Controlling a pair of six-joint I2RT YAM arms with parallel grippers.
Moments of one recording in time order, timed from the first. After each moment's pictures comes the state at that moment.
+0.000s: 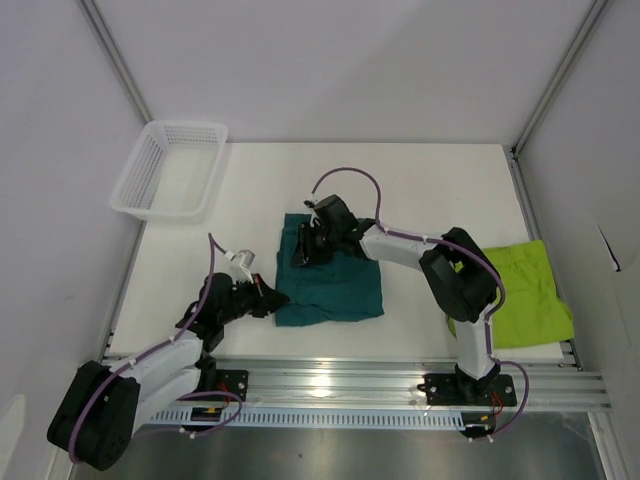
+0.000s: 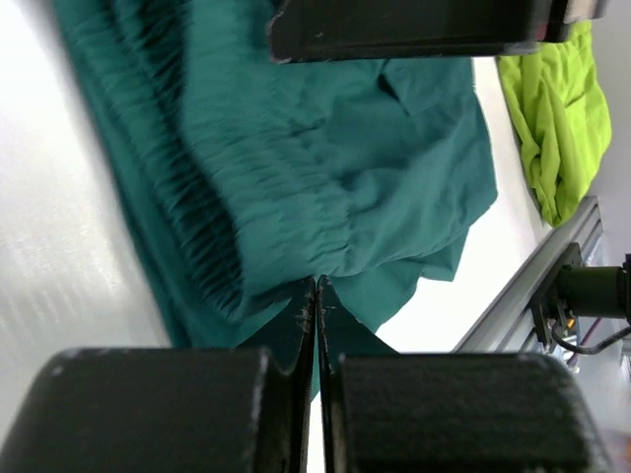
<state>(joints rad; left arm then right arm) -0.39 0.90 0.08 0.37 0.41 -0.65 0.79 1.99 1.35 -0.13 -0.35 0.64</state>
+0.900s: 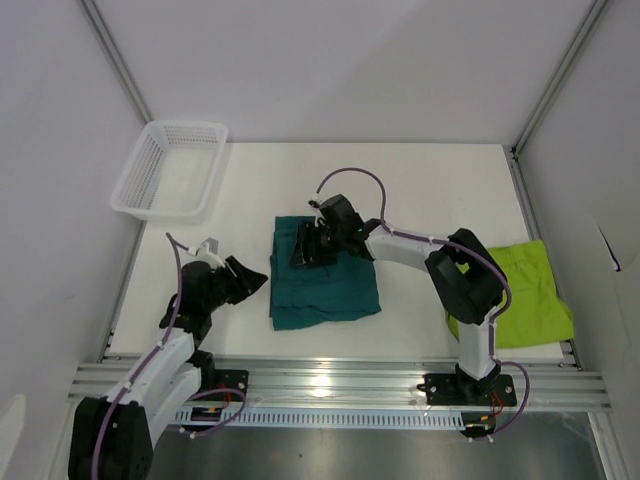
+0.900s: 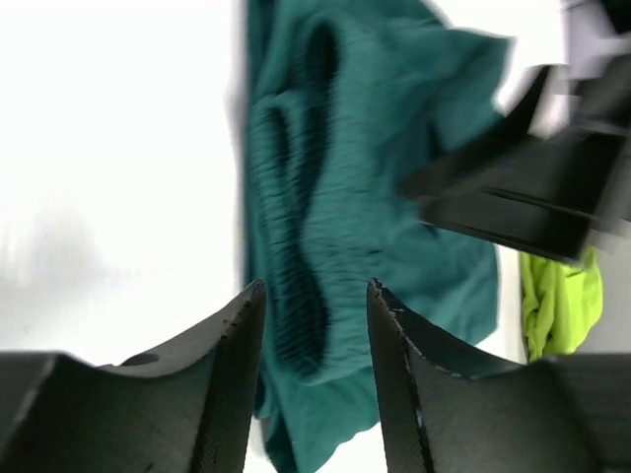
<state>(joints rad) -0.14 0.71 0.19 0.05 0.32 -0.74 0.75 1.98 1.31 -0.10 -0.43 0.65</state>
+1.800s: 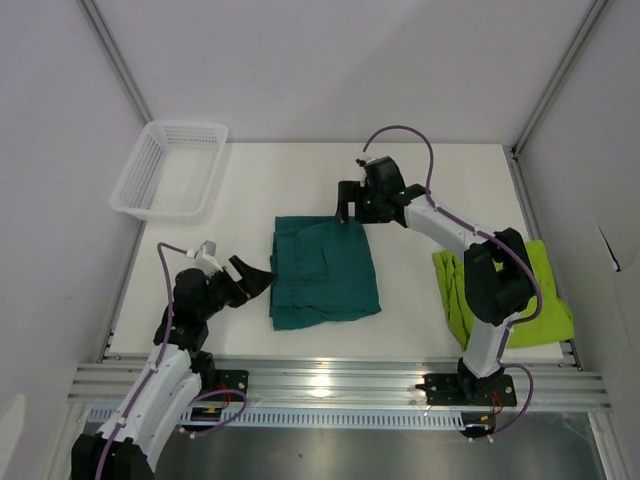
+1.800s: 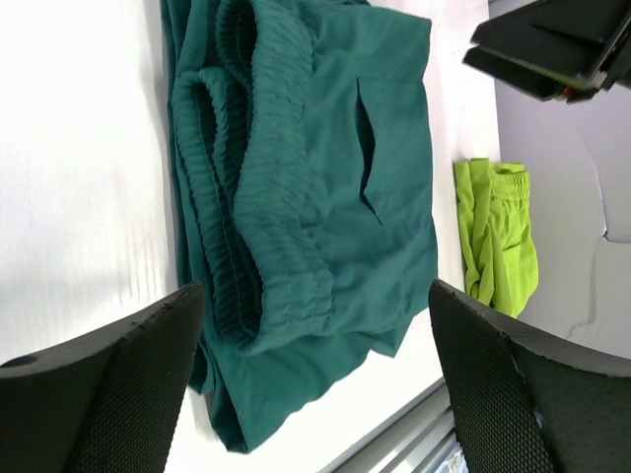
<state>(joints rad) -0.15 0.60 0.18 0.01 0.40 -0.81 0.55 1.84 1.43 -0.37 -0.13 0.40</state>
